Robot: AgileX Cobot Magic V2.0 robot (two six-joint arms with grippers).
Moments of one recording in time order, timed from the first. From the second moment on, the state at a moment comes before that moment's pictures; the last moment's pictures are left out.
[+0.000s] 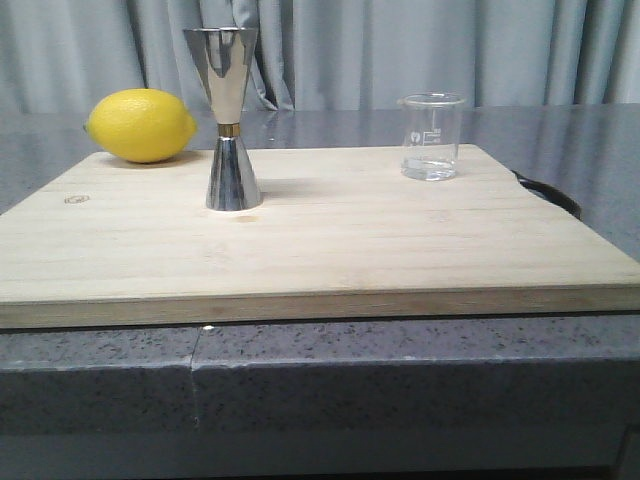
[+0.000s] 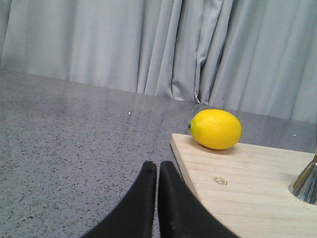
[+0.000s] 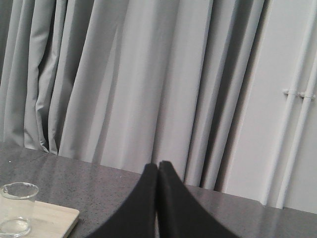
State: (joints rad) left arm -0.14 0.00 0.00 0.03 0.01 -0.25; right arm 0.43 0.09 -0.17 1.13 -0.42 -1.48
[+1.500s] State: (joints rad) left arm -0.14 0.00 0.00 0.03 0.01 -0.25; right arm 0.43 0.09 -0.17 0.92 -0.41 -1.15
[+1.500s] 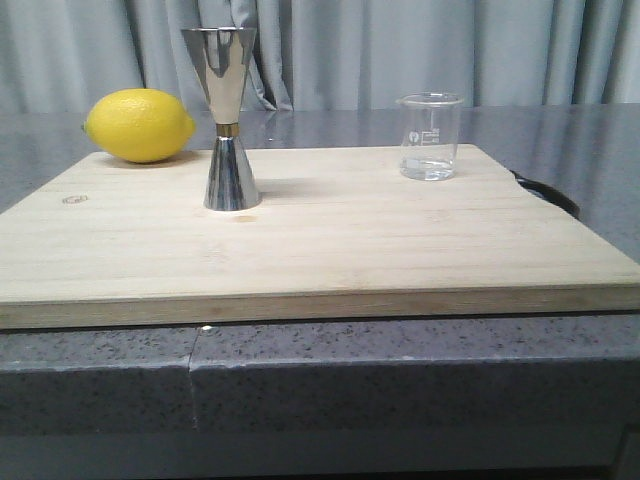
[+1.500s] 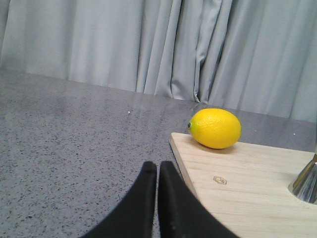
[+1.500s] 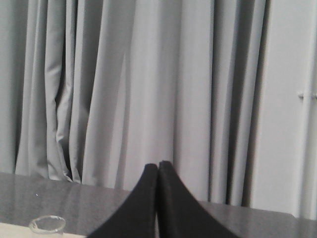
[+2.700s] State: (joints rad) left arm -0.14 0.00 0.00 0.03 0.01 -0.25; right arm 0.00 0.01 -0.05 0.03 0.05 0.01
